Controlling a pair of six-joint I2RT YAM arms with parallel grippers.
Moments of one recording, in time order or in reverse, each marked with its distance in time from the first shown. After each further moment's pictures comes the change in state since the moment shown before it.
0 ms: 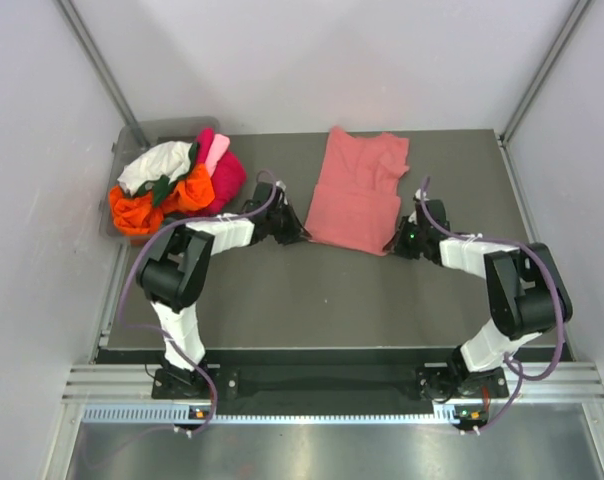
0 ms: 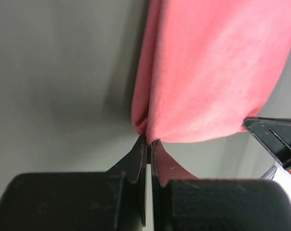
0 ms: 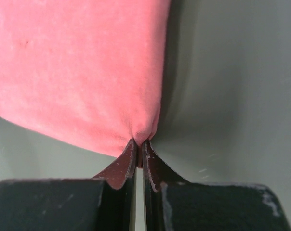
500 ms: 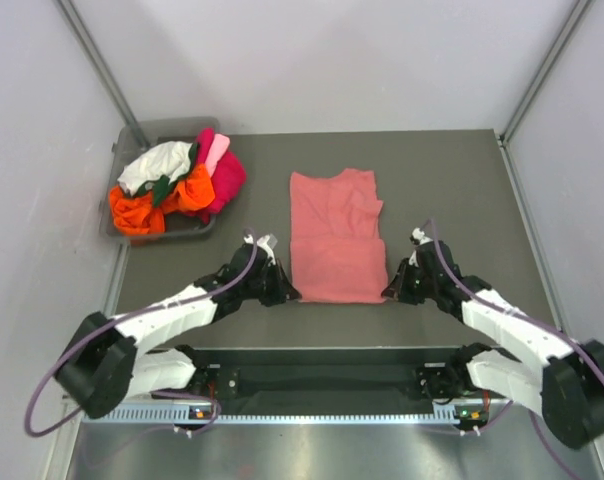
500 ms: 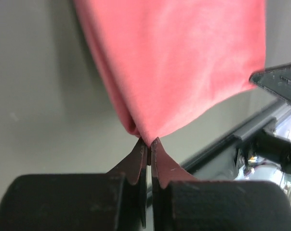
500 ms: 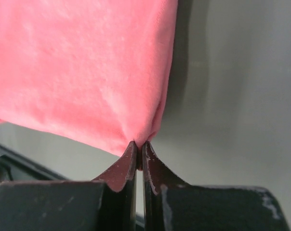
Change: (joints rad) left arm -0.185 -0.694 -0.607 -0.053 -0.073 -0.033; right arm 0.232 -0.531 -0.291 -0.275 -0.001 0.069
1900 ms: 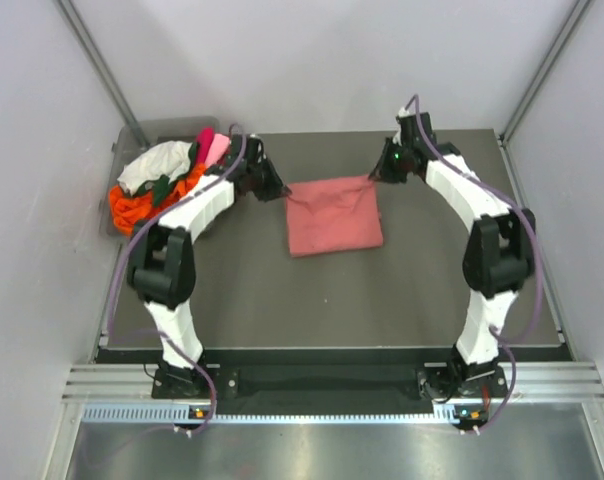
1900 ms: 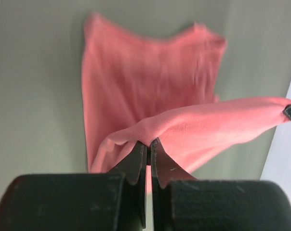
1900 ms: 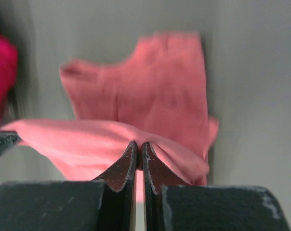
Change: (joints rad) left arm 0.307 0.567 0.910 -0.334 -0.014 0.100; right arm -0.170 0.757 1.145 -0.312 0.006 -0.121
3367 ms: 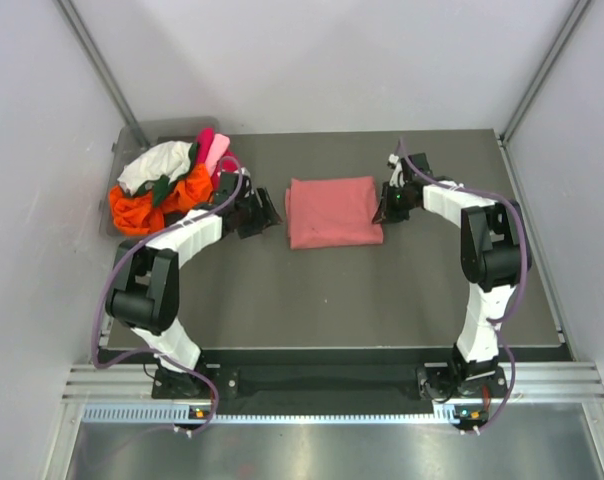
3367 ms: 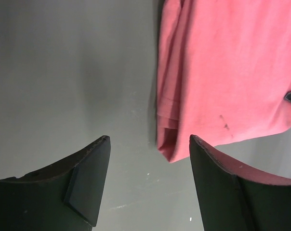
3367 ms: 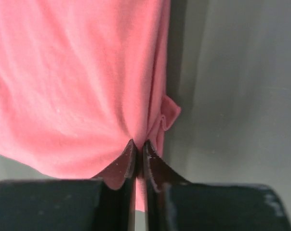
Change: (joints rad) left arm 0.038 -0.131 -0.352 0.154 -0.065 0.122; right arm -0.051 0.147 -0.232 0.167 -0.161 -0.220
